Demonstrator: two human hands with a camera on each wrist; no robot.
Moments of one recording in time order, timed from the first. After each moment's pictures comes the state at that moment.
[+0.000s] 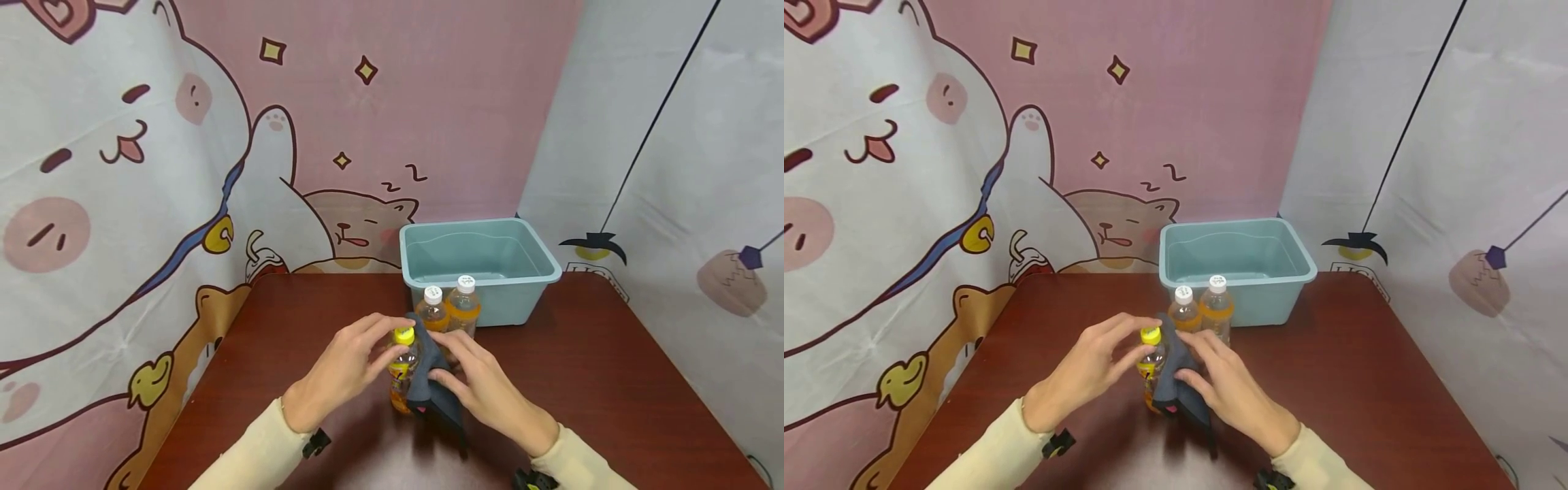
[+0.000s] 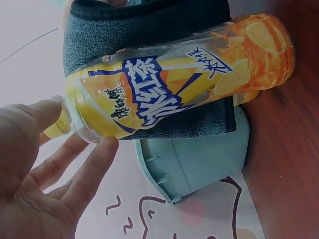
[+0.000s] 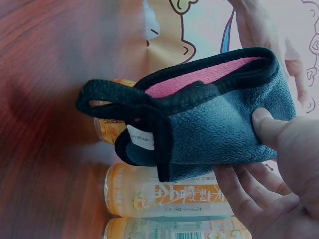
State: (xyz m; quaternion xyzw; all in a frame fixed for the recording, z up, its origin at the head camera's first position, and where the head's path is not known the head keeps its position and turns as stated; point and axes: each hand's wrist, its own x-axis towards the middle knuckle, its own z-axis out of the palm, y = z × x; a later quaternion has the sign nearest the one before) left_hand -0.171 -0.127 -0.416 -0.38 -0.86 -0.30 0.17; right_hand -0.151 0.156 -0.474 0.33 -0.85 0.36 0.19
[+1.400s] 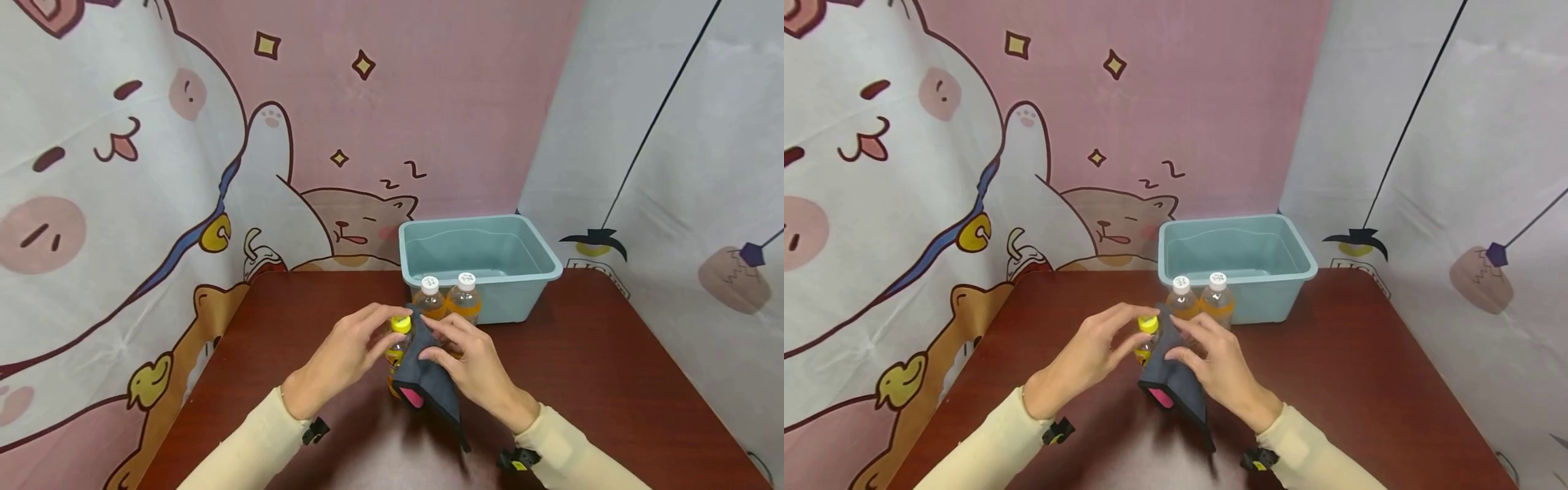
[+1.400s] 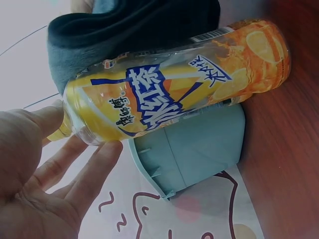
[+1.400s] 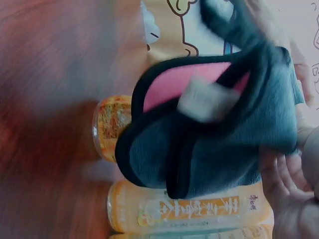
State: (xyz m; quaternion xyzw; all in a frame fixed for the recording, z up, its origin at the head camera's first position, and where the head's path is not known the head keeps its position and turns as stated) left_hand -0.190 -0.127 -0.415 -0.37 -0.86 -0.31 0.15; right_hand -0.178 0.141 -0.473 0.32 -0.81 0.43 0.25
